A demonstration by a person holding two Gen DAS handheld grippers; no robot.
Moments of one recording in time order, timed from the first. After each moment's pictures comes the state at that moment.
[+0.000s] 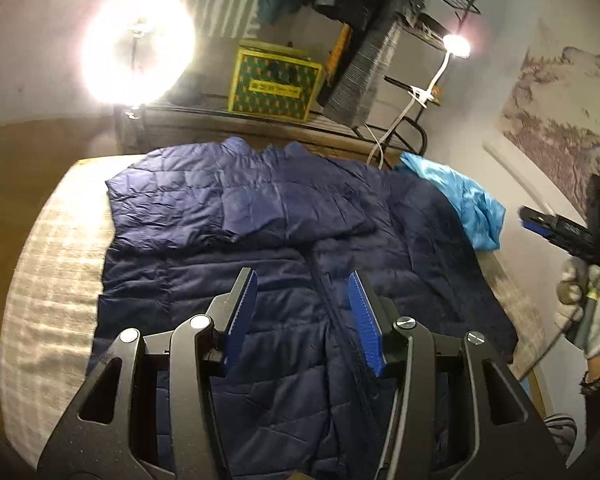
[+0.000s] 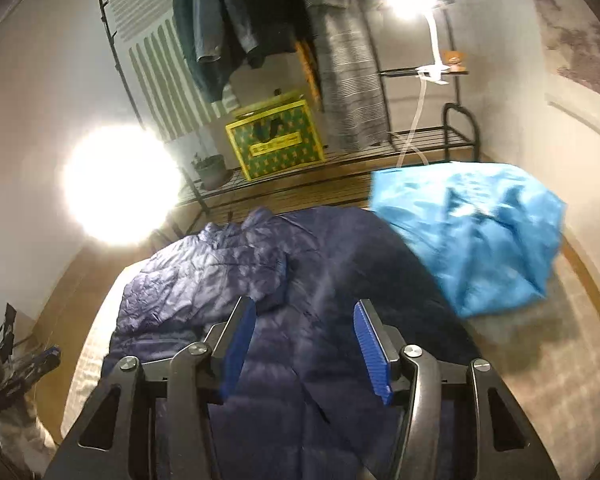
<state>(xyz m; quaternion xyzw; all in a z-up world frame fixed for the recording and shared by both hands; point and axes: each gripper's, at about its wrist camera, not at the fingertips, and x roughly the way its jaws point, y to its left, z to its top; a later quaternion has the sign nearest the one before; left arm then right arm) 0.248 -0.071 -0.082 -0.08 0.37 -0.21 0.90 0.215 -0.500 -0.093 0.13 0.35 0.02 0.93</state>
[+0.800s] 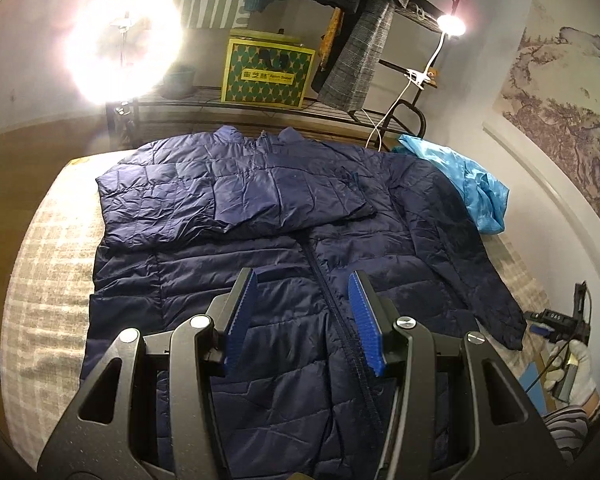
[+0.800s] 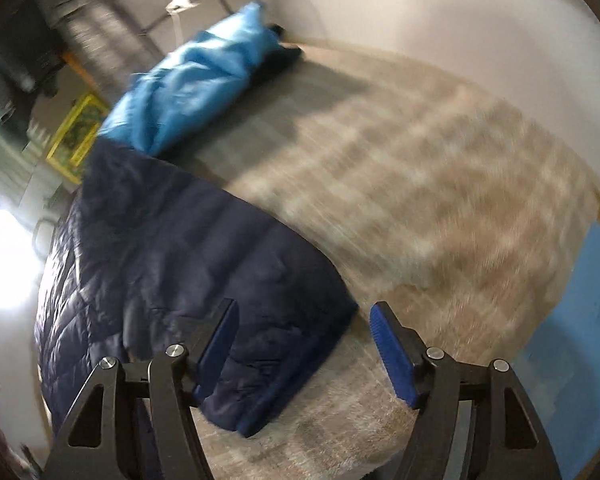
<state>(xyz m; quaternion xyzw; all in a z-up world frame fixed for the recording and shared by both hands) 0.256 -0.082 -0.096 -0.06 0.39 -0.21 0.89 0.054 -0.673 -0.273 0.33 0.45 -0.21 0.80</state>
